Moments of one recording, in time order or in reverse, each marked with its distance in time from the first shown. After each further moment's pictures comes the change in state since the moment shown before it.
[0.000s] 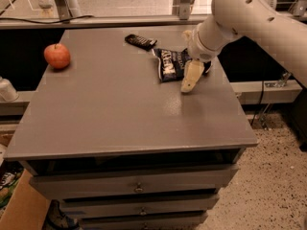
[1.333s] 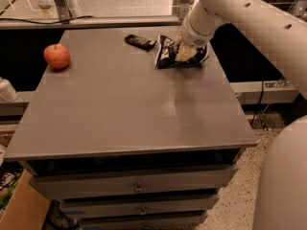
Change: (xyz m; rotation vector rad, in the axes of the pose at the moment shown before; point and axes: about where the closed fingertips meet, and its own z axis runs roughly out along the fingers) arm -0.011 -0.050 0.011 0.016 0.070 -0.093
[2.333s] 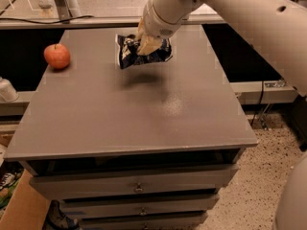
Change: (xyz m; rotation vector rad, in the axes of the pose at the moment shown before) arm -0.146 0.023 -0.043 -0.022 -0.206 -0.165
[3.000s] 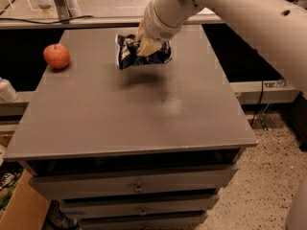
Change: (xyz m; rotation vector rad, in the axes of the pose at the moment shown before) arm 0.001 0.003 -0.001 0.026 -0.013 0.023
